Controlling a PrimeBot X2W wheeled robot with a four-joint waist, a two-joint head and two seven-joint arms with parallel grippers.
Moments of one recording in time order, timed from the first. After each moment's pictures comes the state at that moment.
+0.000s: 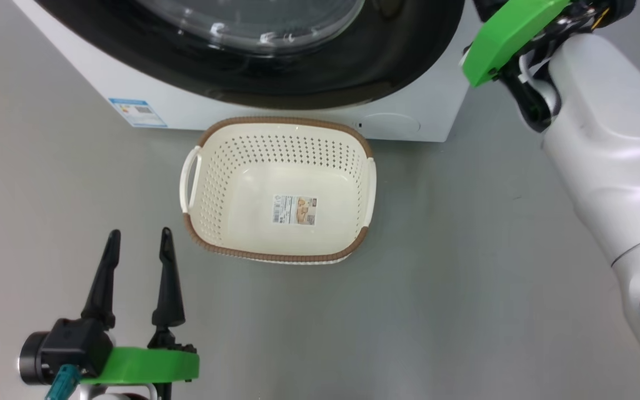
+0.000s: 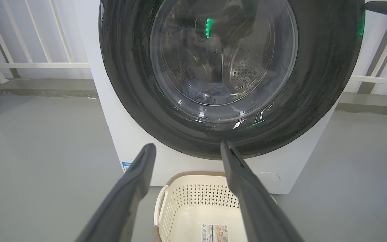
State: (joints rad) left arm -0.12 0.10 -0.20 -0.02 -0.28 0.11 -0.25; right arm -1.30 -0.19 0.51 1.00 0.51 0.13 -0.26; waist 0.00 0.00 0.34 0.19
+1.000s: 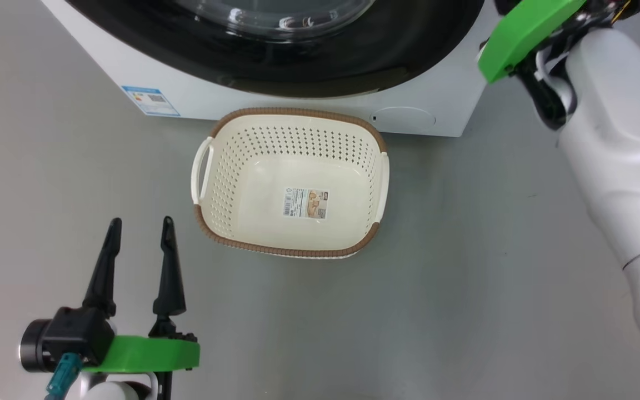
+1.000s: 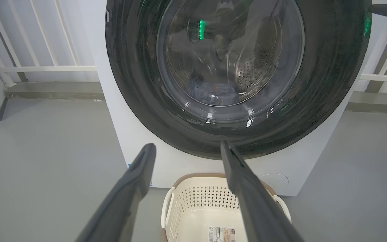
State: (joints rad) left arm -0.15 0.04 -0.15 0.01 -0.22 0.05 -0.25; right arm -1.29 -0.23 0.49 0.96 0.48 0.13 -0.26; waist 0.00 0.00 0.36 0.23
